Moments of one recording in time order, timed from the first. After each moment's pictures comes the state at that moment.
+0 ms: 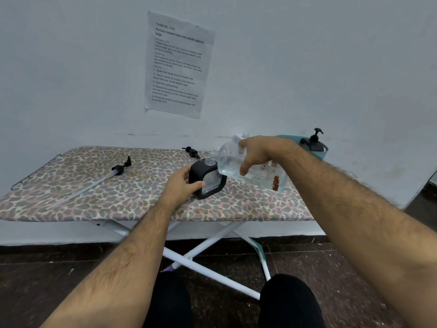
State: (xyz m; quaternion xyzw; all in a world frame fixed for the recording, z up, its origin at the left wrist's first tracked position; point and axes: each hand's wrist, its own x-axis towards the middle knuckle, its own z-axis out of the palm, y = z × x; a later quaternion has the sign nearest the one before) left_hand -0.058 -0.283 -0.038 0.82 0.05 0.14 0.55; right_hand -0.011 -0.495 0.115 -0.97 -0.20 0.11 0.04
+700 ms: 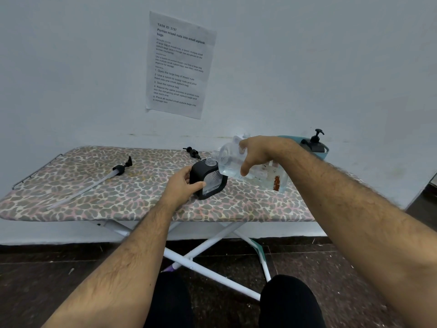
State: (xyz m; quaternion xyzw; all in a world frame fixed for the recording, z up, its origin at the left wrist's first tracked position) left_hand -0.057 -0.283 -0.039 0.83 0.05 0.14 0.54; right_hand -0.014 -0.493 0.118 -0.97 -0.20 0.11 0.04
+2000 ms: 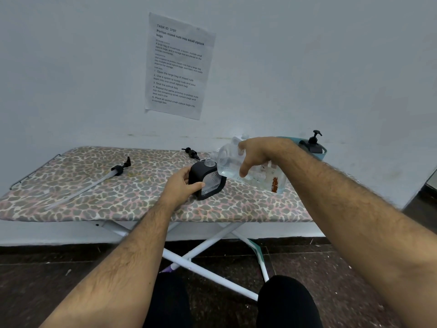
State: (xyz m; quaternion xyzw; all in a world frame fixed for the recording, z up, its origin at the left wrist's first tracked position) left_hand -0.056 -0.283 -0.038 0.83 0.06 0.14 0.54; right_hand -0.011 -0.492 0.116 -0.98 -0.18 0.12 0.03
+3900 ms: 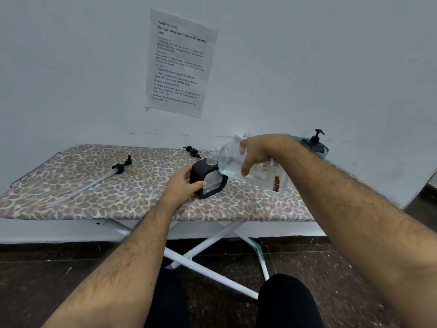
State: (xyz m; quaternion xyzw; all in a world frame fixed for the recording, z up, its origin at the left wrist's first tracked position) left_hand -0.056 -0.281 -0.040 0.82 0.05 0.14 0.55; right_hand -0.021 -0.486 0.123 -0.98 -0.17 0.13 0.00
